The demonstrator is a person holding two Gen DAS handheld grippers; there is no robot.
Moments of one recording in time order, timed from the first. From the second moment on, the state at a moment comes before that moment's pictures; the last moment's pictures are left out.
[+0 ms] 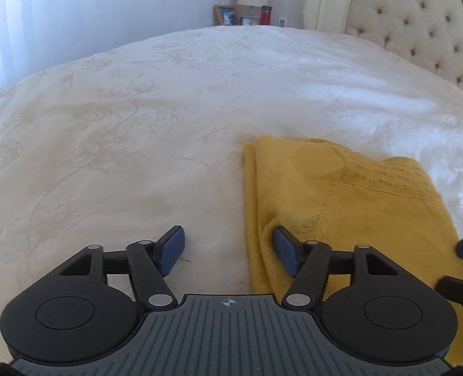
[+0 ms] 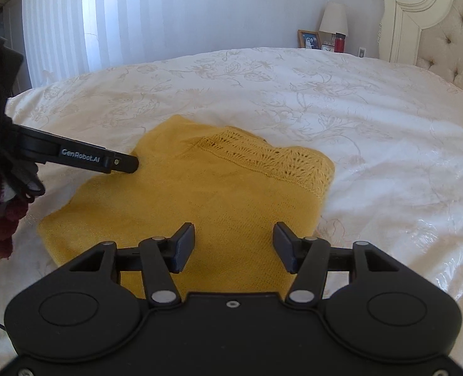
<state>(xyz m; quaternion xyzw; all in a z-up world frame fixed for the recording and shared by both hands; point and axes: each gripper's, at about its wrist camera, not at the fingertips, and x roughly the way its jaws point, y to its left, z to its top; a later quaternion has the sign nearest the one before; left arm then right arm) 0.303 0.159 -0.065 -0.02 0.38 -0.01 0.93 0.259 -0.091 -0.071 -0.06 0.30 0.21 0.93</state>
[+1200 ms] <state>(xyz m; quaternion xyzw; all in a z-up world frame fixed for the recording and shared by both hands) 0.271 0.134 -0.081 -0.16 0.44 -0.21 0.86 0.351 -0.166 -0.113 0.25 0.38 0.27 0.85</state>
